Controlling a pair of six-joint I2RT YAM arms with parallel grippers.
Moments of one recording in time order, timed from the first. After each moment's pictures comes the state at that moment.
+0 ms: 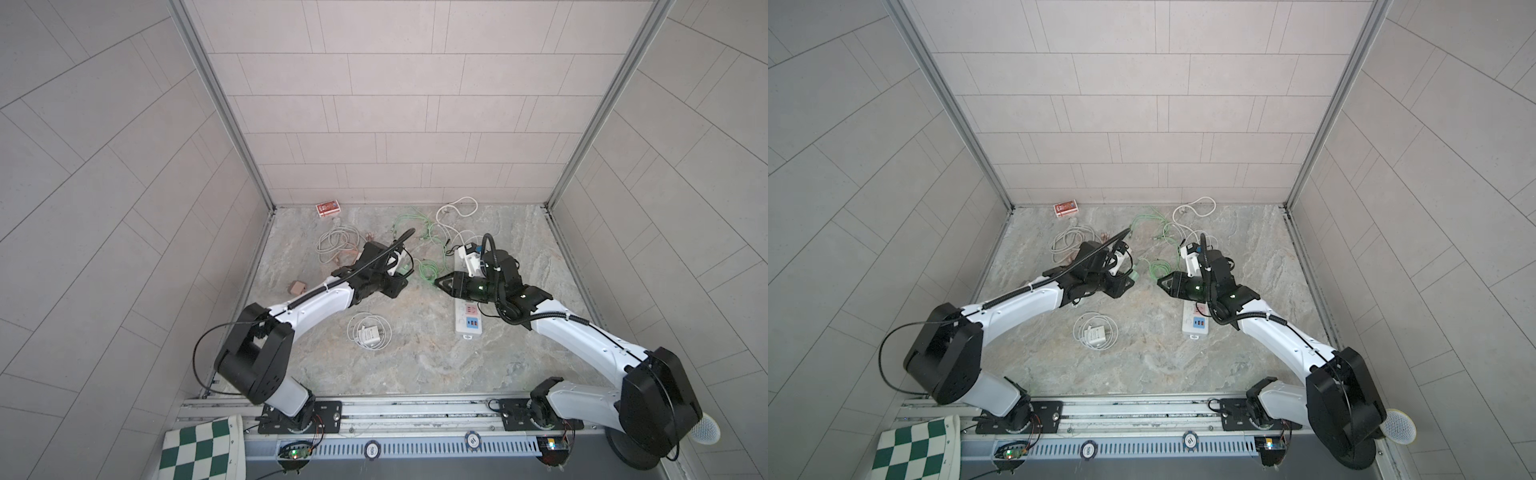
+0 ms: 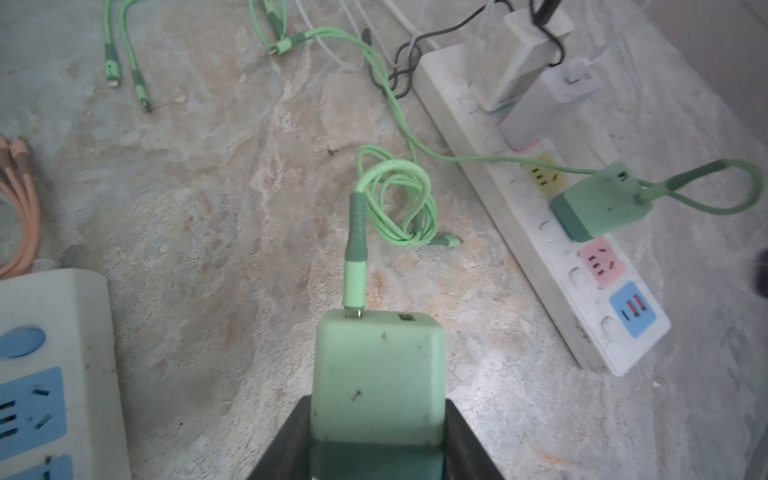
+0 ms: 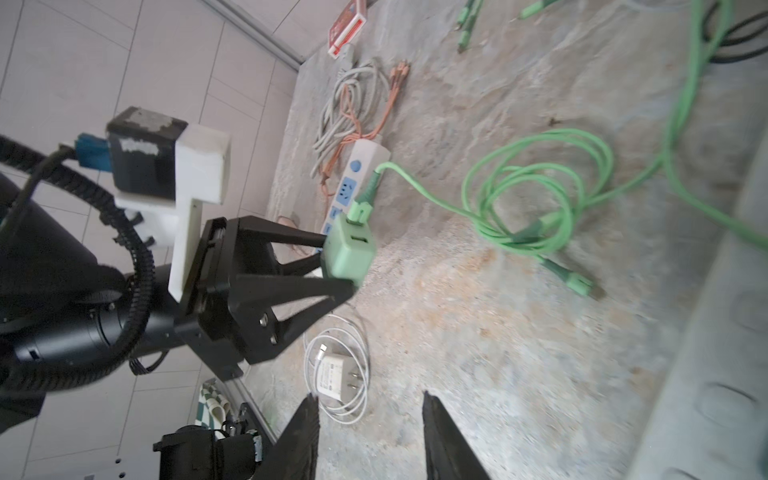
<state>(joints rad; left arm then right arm) -0.58 1.52 0.96 -0.22 0.21 -0.07 0.46 1.27 0.79 -0.08 -0.45 0.72</state>
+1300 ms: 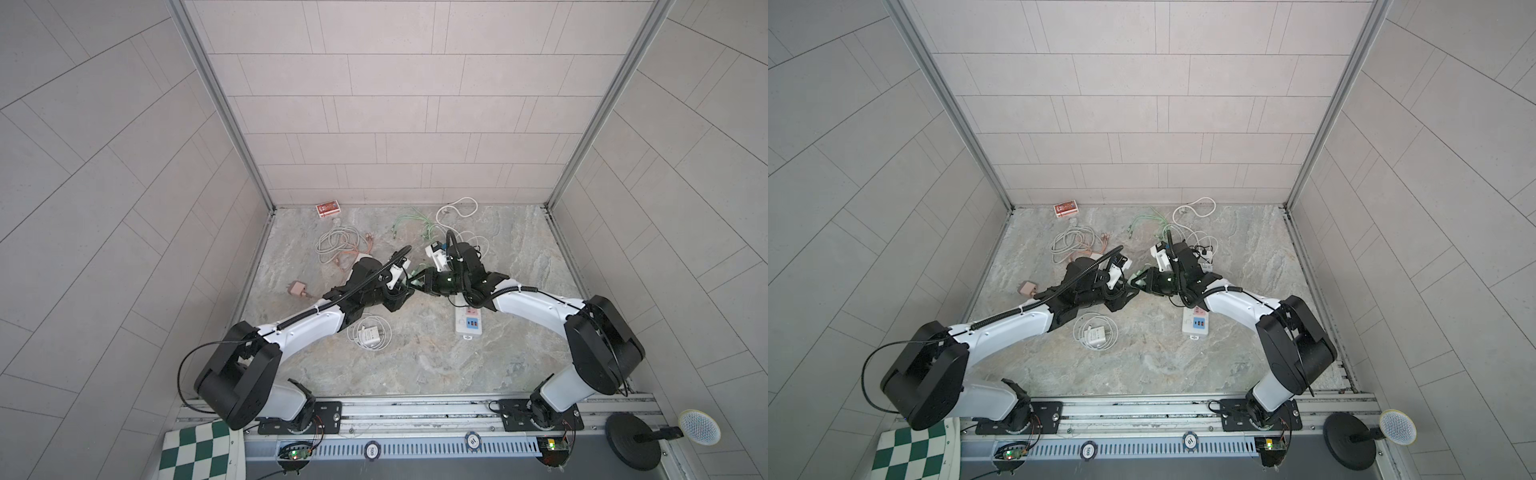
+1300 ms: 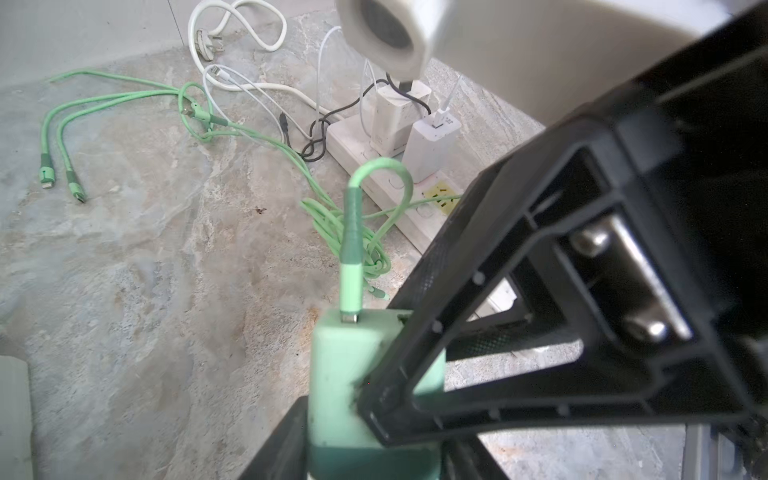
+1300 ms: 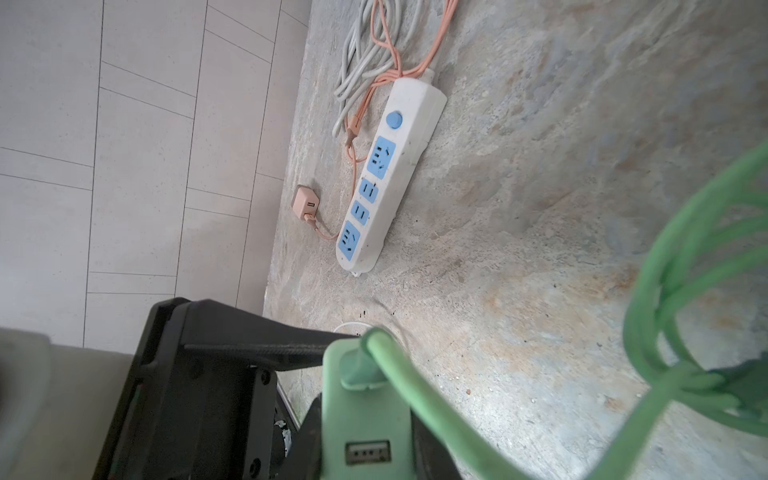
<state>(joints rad) -0.60 1.40 0.73 0.10 0.32 -0.03 0.56 1.57 0.94 0.03 -0.52 0.79</state>
